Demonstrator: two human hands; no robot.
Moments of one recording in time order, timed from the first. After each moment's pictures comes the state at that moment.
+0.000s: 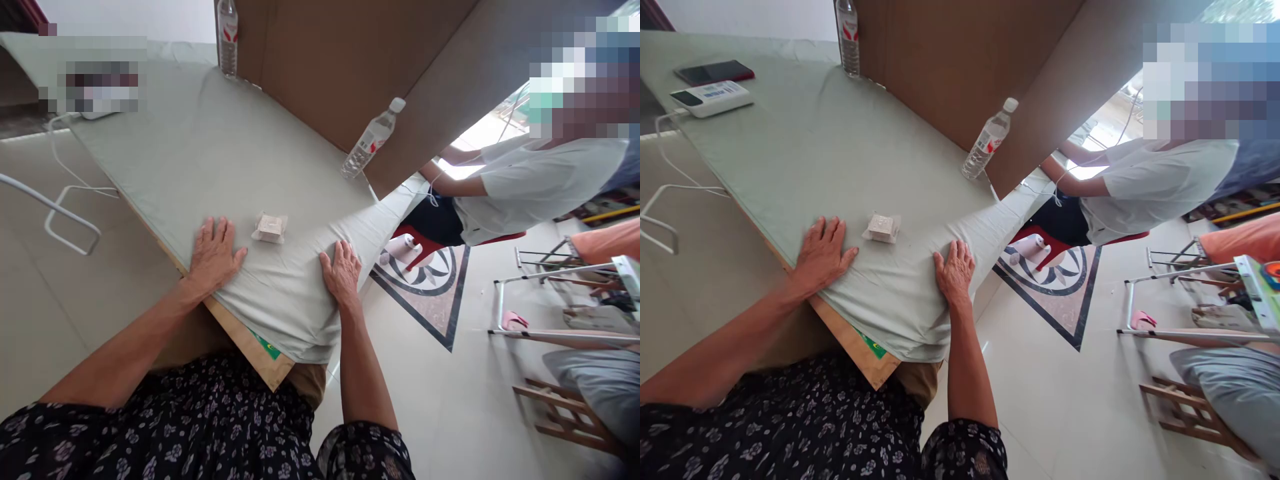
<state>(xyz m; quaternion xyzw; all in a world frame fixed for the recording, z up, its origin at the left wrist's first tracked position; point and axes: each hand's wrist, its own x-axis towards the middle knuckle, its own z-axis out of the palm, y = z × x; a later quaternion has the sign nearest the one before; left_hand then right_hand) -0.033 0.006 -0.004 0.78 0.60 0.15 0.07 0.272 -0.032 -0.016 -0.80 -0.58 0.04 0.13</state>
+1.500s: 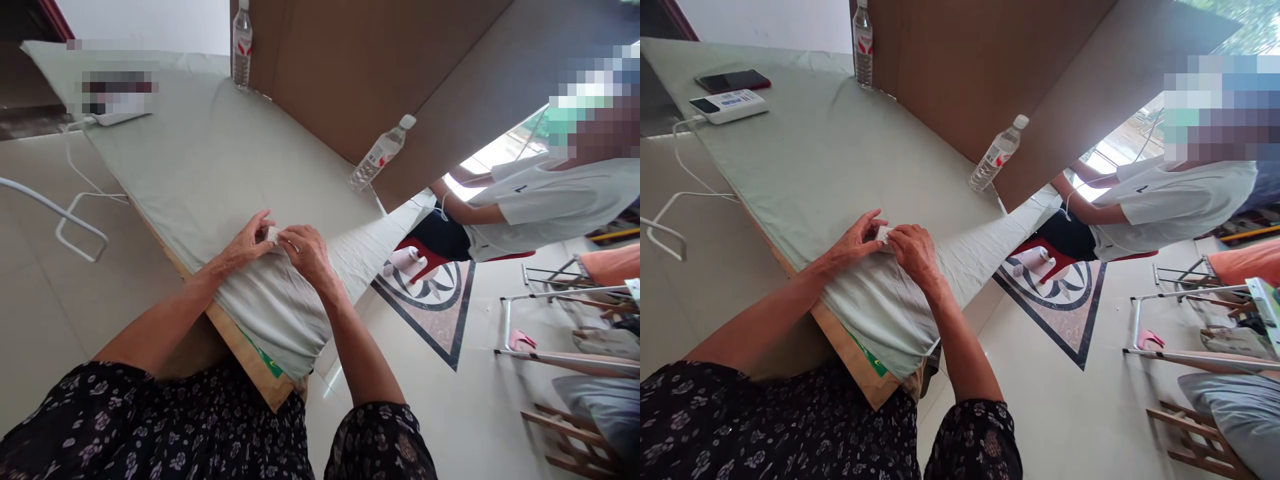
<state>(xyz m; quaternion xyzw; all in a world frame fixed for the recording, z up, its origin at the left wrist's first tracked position) 0.000 0.078 -0.022 0.62 0.36 0.42 0.55 0.193 0.037 0.039 -0.52 -0.82 0.06 0.24</state>
